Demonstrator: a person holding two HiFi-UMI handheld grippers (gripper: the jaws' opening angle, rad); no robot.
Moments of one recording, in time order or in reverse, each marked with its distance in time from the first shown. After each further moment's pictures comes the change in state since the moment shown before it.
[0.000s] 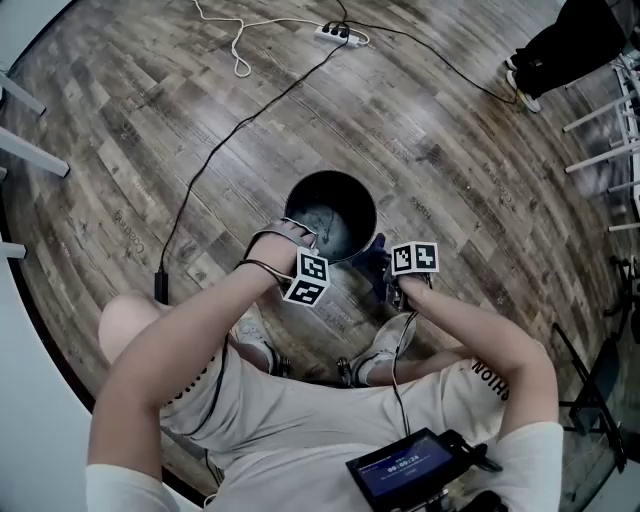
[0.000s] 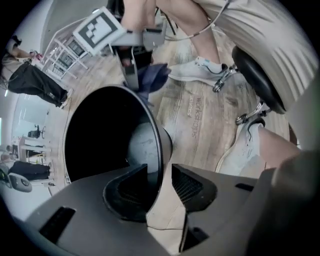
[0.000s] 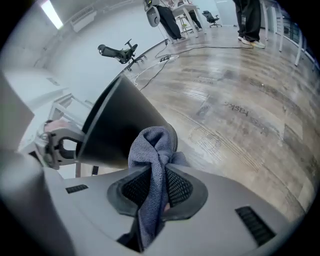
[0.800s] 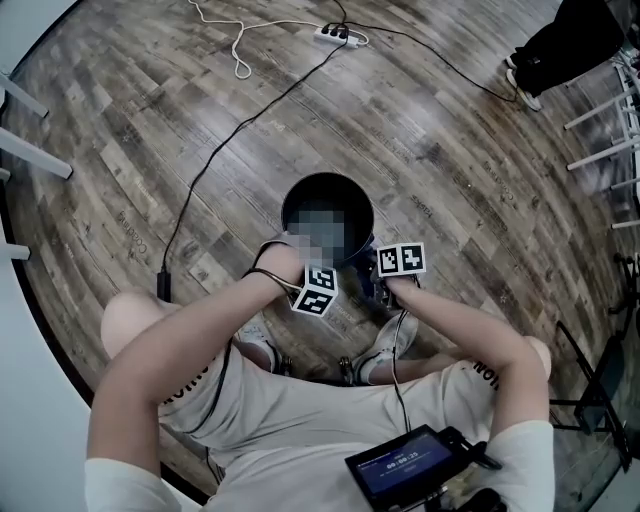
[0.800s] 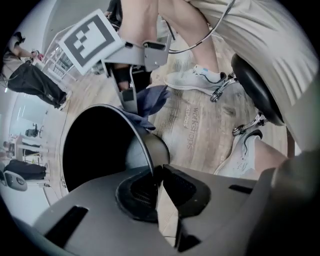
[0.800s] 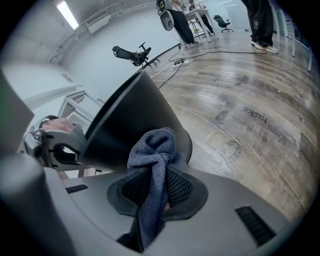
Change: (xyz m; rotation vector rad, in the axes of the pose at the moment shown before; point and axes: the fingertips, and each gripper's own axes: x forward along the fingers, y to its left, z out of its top) left arm -0.007 -0.017 0.035 -0.015 -0.045 -0.025; right arm 0.020 0.037 0.001 -0.094 -0.054 0.081
